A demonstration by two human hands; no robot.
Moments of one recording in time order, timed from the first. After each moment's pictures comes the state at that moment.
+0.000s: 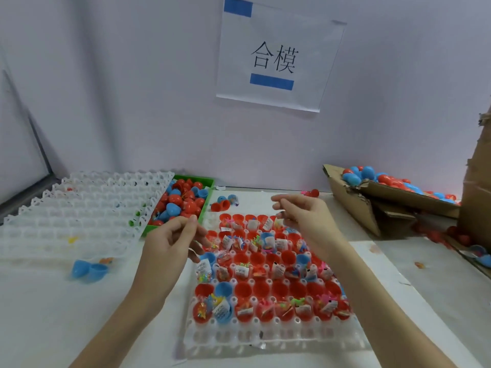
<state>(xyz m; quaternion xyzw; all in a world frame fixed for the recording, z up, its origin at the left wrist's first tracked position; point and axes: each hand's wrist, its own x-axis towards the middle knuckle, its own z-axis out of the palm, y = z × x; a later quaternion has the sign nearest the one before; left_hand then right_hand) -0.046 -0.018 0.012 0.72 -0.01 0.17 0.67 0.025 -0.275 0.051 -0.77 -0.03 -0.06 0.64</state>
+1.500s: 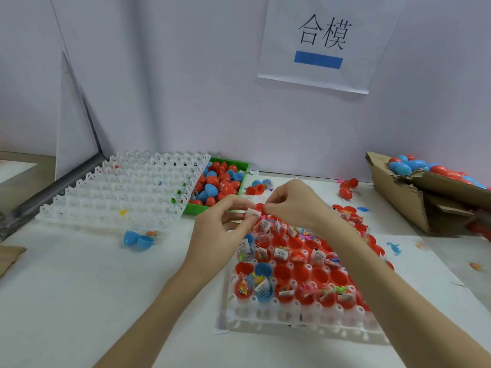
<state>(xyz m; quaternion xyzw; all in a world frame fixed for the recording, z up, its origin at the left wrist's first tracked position) -0.045 -0.017 0.006 0.77 -0.09 0.21 0.59 0.027 -0.183 0.064 -0.94 -0.16 0.00 0.30</state>
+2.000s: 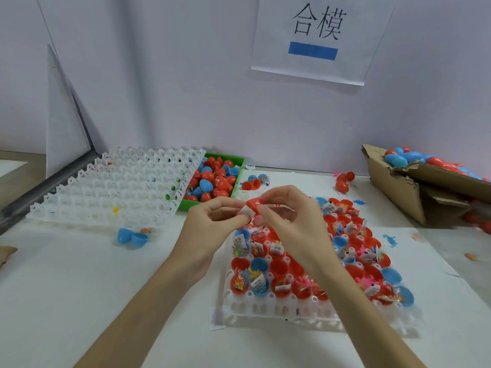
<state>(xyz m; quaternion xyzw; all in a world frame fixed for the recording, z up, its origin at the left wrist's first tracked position) -0.045 -0.014 0.010 0.69 0.01 0.08 0.72 -0.030 -0.183 0.029 -0.80 -0.14 -0.11 0.57</state>
